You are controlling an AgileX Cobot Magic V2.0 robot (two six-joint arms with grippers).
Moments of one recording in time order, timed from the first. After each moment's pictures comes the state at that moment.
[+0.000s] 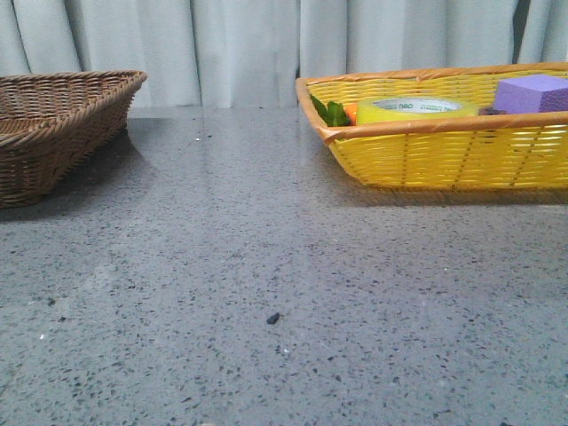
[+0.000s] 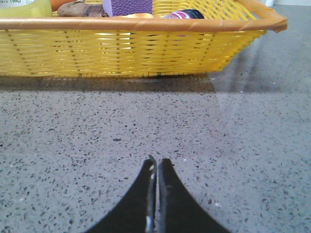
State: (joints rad) left arm -0.03 -0.01 0.00 0.05 0.33 -0.04; right arm -0.16 -0.02 0.01 -0.01 0.33 -0.06
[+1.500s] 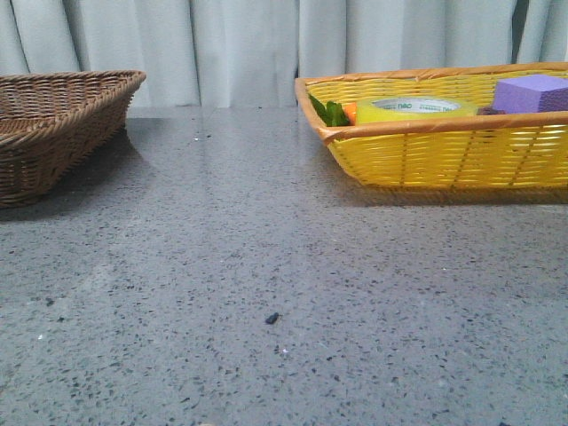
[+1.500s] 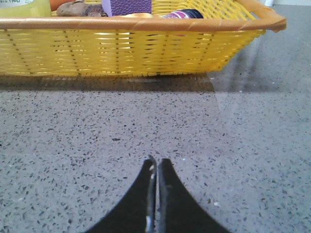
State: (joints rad) left arm -0.03 -0.01 0.00 0.07 0.32 -0.04; right arm -0.16 -0.02 0.01 -0.01 0.33 -0.06
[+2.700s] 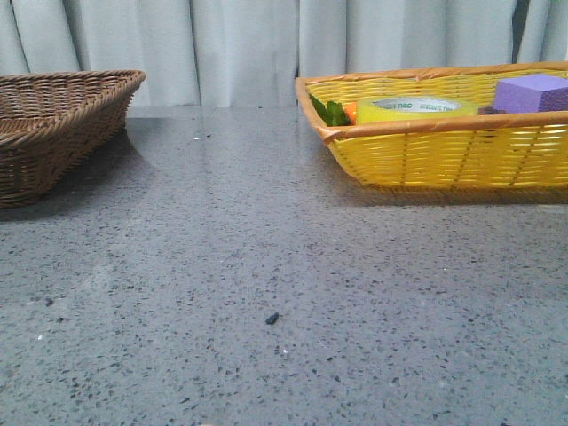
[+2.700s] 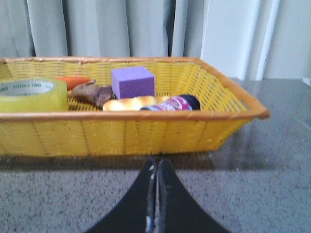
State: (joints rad) left arm -0.03 -0.01 0.00 0.07 0.16 -0.04; right arm -0.16 -0.02 0.01 -0.01 0.07 -0.06
